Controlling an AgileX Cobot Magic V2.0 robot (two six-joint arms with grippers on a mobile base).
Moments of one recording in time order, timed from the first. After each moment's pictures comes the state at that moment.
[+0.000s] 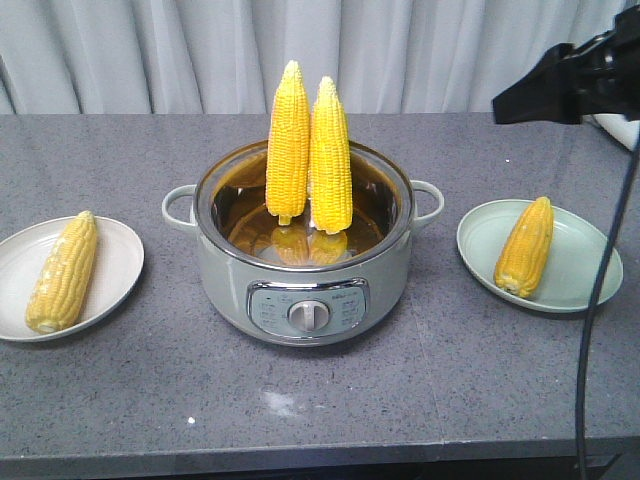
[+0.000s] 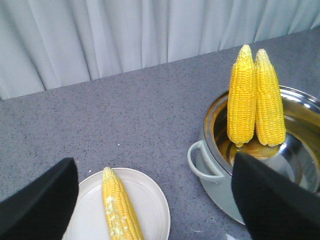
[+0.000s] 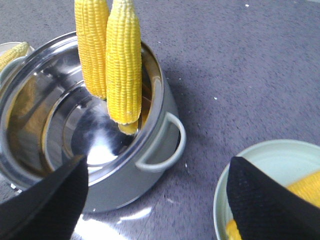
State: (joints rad) left arm -0.07 1.07 -1.50 -0.20 1.00 0.25; right arm -0.05 1.52 -1.60 0.66 1.11 -0.60
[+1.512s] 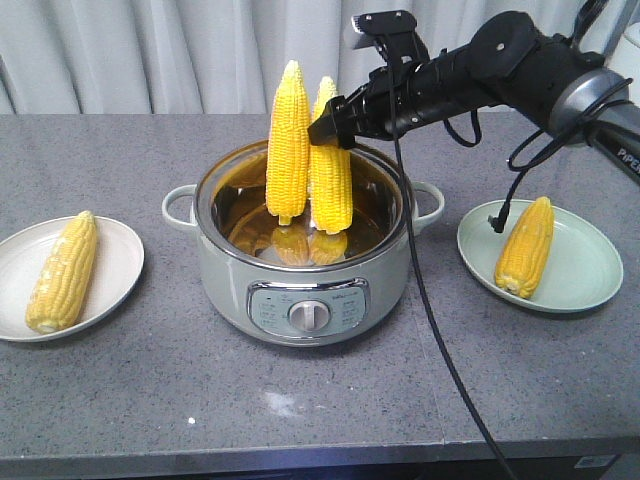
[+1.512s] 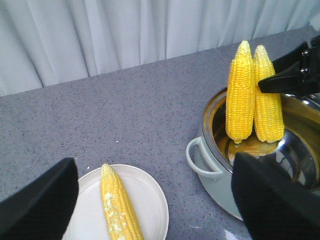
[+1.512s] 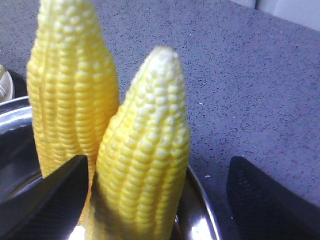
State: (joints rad) left arm -0.07 1.07 -1.50 -0.20 1.01 0.25; right arm 0.26 2.10 -1.98 0.66 0.79 -0.64
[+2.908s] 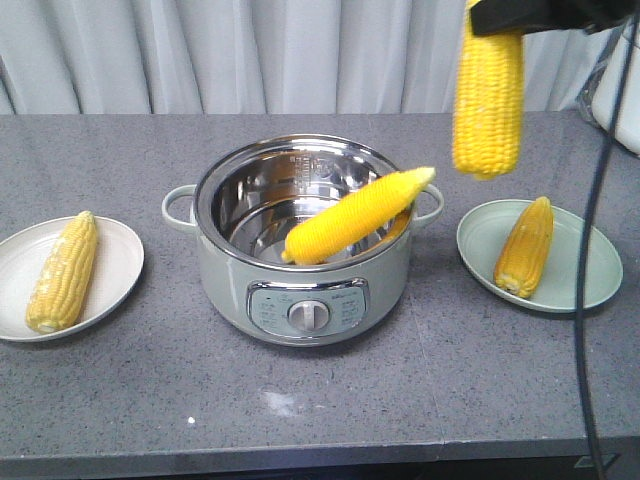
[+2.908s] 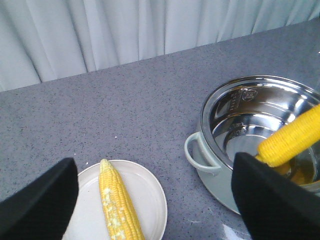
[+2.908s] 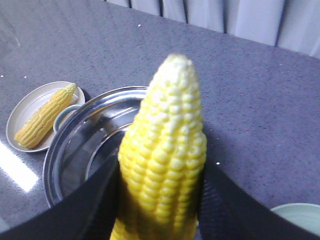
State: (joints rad) left arm -0.07 1.07 -1.50 -0.20 1.02 0.25; right arm -0.03 1.64 -1.98 0.72 1.26 -0.49
